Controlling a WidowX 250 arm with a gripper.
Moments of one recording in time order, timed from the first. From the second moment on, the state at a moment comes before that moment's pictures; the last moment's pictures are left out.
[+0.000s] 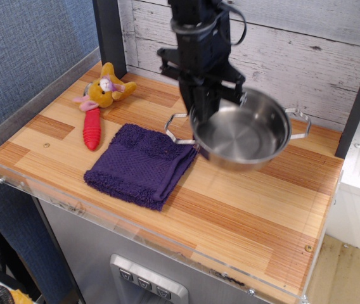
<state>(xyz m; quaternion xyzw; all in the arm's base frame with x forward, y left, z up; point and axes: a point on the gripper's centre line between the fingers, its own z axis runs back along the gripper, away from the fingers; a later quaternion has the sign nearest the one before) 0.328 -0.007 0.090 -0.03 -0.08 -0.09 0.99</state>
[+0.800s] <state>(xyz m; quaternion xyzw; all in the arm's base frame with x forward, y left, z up) 0.384 0.004 0.039 -0.01 -0.05 -0.05 1.00</state>
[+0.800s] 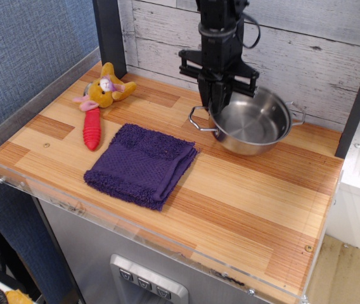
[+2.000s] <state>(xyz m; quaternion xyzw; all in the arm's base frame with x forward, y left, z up) 0.374 0.013 0.016 0.02 -0.01 -0.04 1.00</state>
